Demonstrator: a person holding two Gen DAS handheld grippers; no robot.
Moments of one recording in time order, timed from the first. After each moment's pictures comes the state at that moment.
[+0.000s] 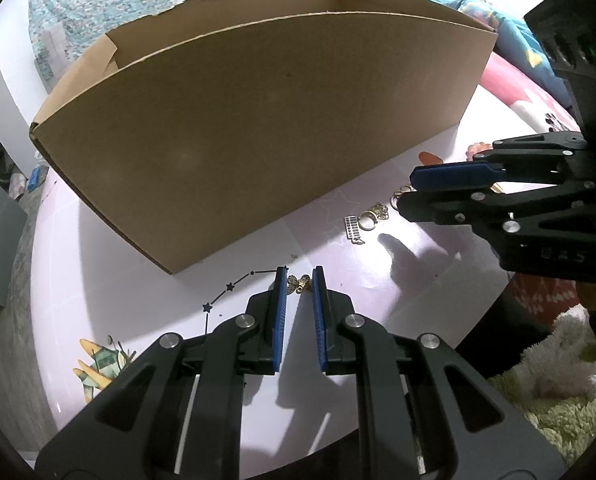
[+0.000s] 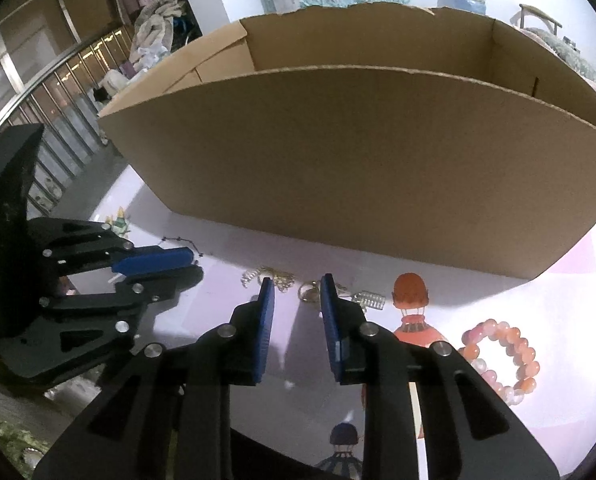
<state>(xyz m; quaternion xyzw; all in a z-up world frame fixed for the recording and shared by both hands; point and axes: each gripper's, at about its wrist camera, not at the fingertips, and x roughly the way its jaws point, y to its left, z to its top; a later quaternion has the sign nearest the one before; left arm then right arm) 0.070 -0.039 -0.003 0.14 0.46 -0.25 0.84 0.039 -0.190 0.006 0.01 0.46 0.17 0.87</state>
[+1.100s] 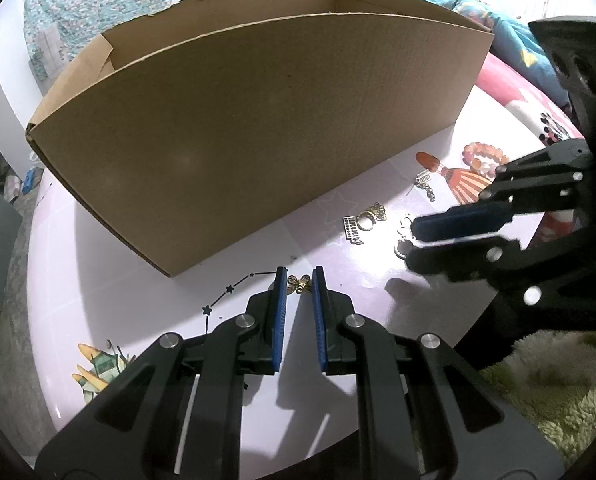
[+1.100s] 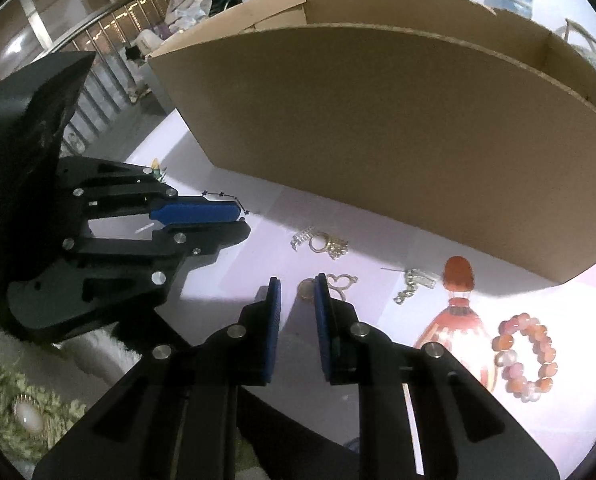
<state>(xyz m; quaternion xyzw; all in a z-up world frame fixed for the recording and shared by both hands) 0.071 -0.041 -0.003 0.14 0.46 -0.26 0.84 0.017 -0.173 0.008 -0.04 0.48 0.23 0.84</state>
